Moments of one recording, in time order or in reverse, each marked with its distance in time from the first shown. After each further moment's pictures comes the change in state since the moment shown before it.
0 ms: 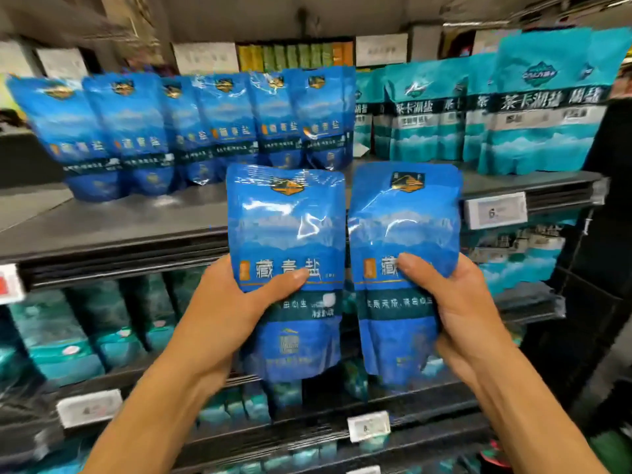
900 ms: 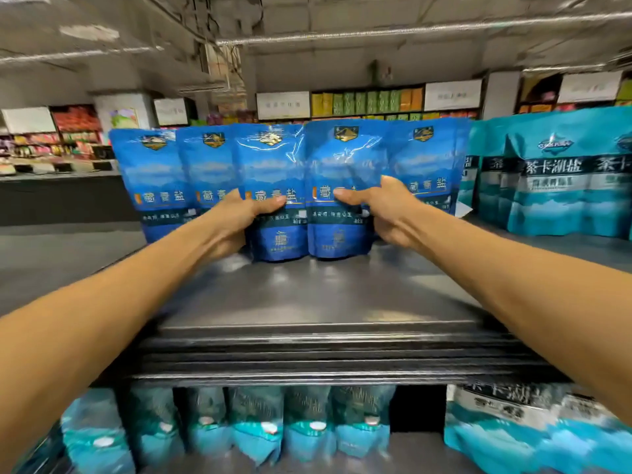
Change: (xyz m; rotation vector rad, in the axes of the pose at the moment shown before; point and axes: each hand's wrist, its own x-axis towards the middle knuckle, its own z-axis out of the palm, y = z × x) left_hand 0.254 0.039 -0.162 0.108 0.210 -0.092; right_hand 0.301 0.033 0.182 -0.234 -0.282 0.128
